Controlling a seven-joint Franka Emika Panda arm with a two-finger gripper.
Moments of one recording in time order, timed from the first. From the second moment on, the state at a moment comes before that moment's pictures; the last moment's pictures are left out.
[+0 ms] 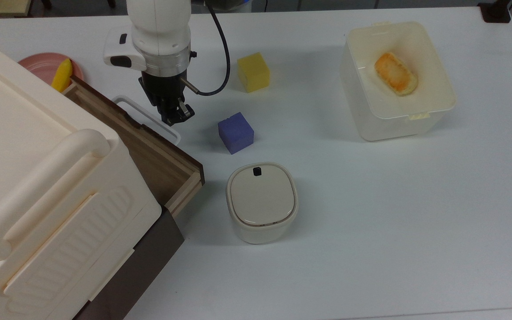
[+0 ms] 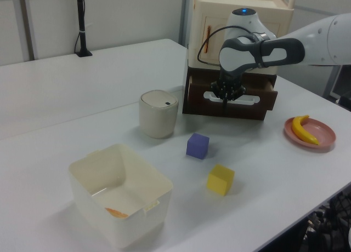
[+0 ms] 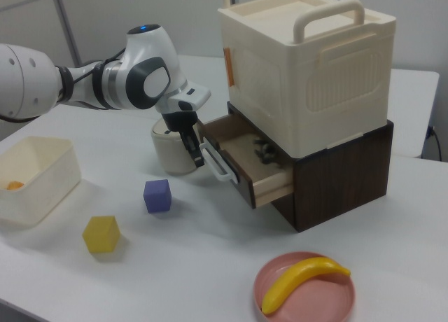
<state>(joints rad) -0.21 0.25 0.15 -1.76 -0.20 2.14 0.79</state>
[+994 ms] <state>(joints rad) -0.24 0.28 0.15 -1.73 -0.24 2.29 0.79</state>
